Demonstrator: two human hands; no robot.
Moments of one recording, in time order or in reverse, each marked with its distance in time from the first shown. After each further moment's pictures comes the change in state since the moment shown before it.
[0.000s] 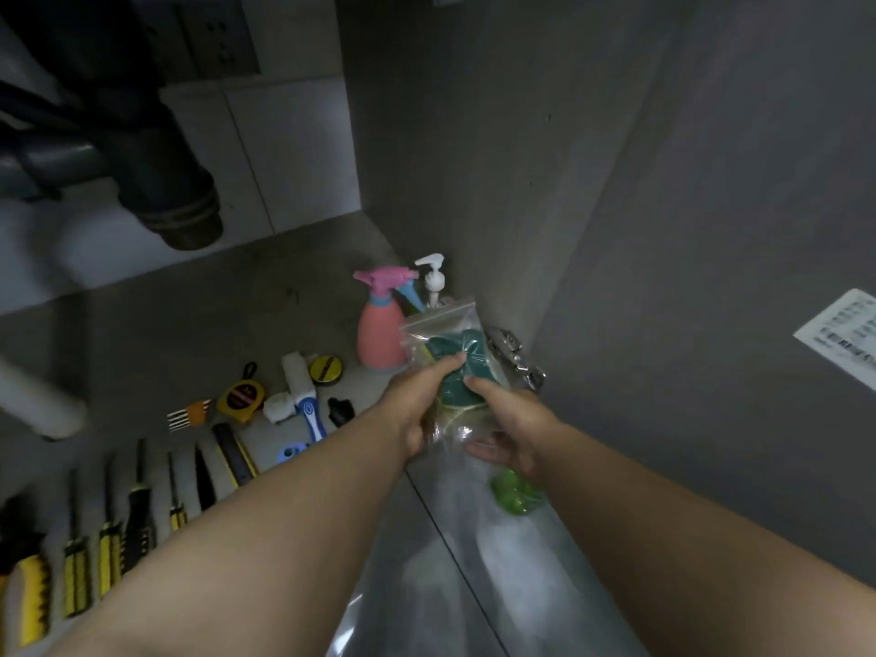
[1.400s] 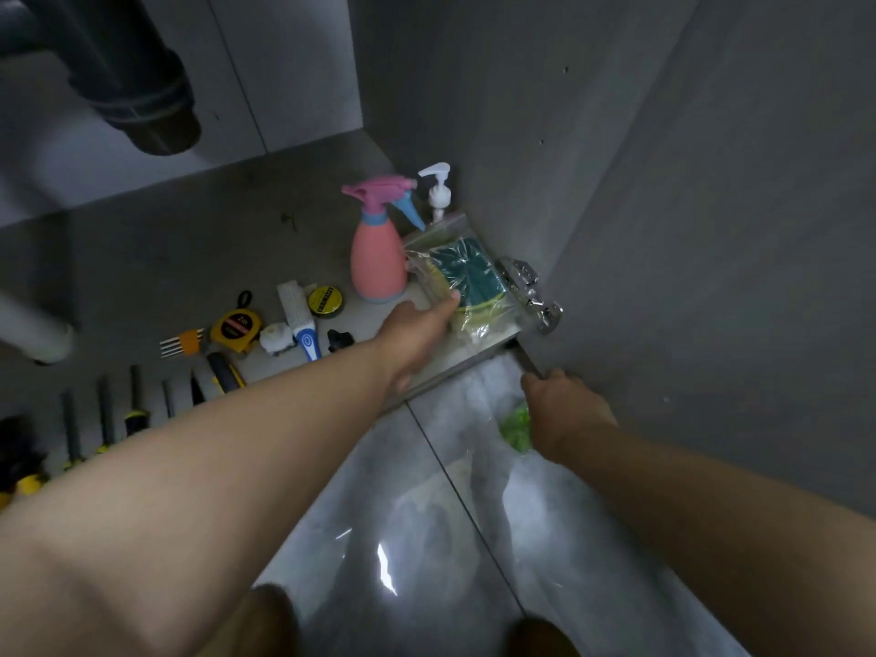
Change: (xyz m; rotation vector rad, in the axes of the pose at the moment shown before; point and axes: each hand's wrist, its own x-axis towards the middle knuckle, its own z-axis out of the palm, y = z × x) left_hand 0.021 -0.012 -0.022 0.447 0.164 0.115; right_hand 0.013 0.058 -0.052 -1.726 0.166 -0.345
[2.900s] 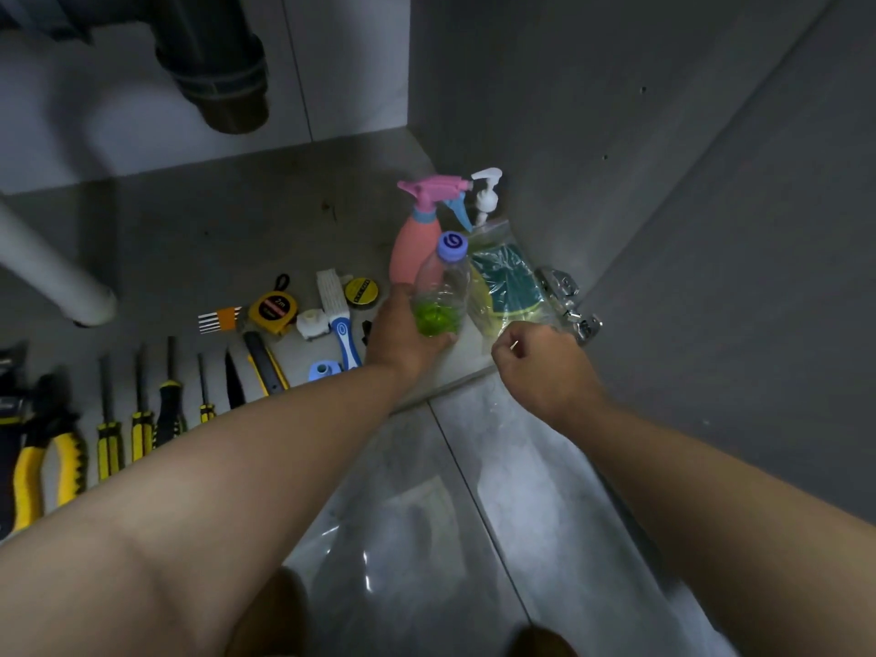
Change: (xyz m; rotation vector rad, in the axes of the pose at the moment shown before) left_hand 0.004 -0.035 -0.040 0.288 0.332 0.354; right_hand 0.009 -0.055 -0.051 0.554 0.322 -0.084
